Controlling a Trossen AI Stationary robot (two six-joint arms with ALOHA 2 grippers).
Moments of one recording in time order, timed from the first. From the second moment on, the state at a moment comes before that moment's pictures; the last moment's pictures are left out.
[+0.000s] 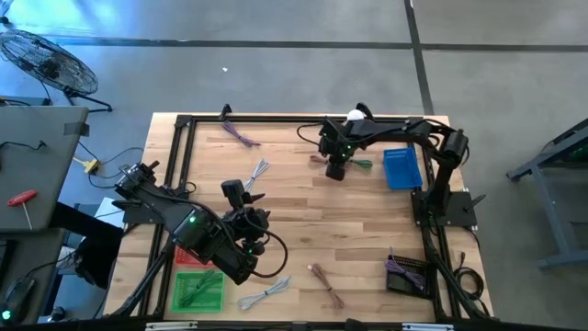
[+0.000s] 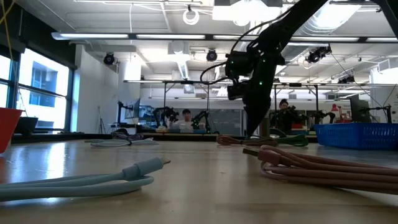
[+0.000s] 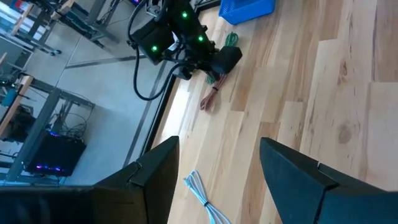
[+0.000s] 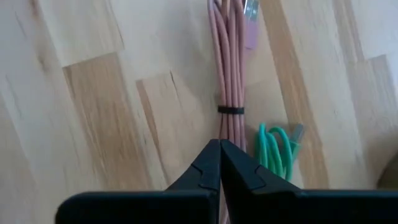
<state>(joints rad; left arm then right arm) -0.60 1.77 2.02 -1.55 -0.99 -0.60 -0.51 1.83 1.17 -0.61 -0.08 -0.20</state>
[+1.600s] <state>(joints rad) -0.60 1.77 2.02 -1.55 -0.98 -0.61 -0.52 1.74 0.99 -0.51 0.13 -0.20</state>
